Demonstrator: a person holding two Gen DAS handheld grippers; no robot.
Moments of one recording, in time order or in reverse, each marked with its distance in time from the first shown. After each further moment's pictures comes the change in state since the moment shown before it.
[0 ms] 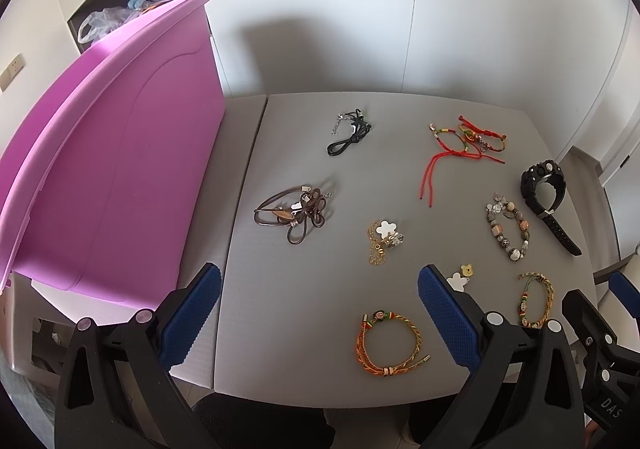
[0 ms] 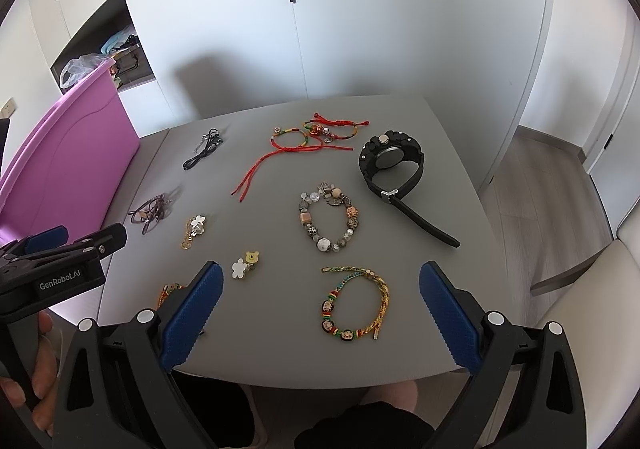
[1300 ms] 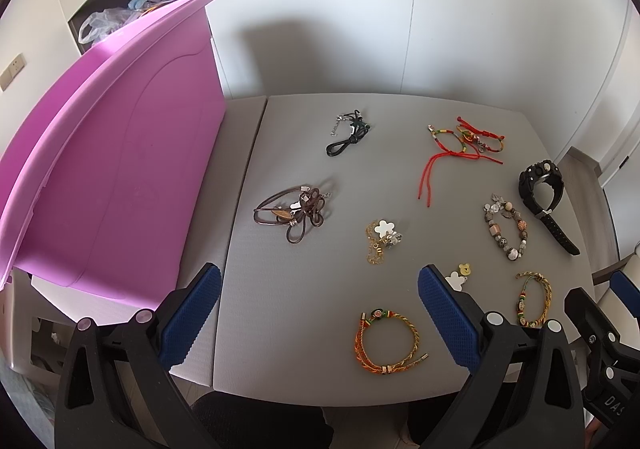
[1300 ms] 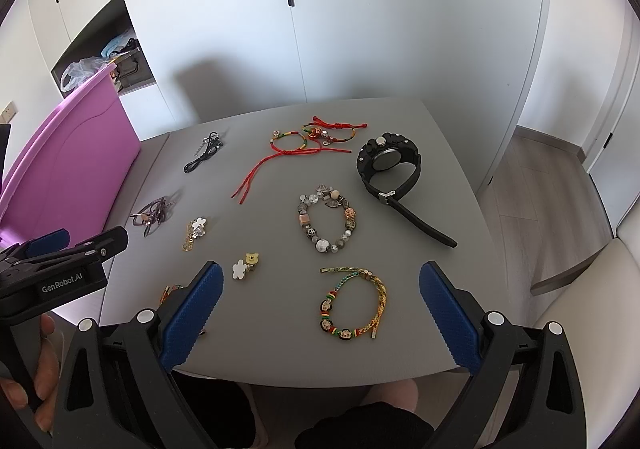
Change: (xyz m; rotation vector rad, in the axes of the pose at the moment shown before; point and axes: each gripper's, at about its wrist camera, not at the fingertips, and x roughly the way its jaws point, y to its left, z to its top) left arm -0.002 -0.001 0.000 0.001 -0.003 0.000; right arm -0.004 -0.002 0.001 0.005 -0.007 0.006
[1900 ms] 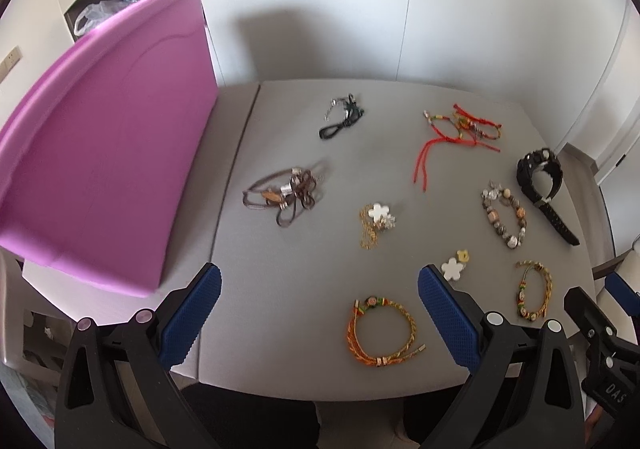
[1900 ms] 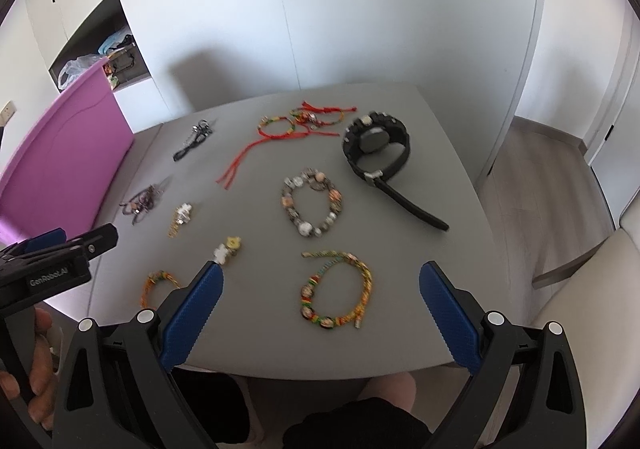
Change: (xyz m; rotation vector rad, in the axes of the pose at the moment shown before) left arm 0.009 -0.004 -0.016 -0.010 0.023 -0.022; right arm 0.009 -0.021 -0.019 0.011 0.027 -0.001
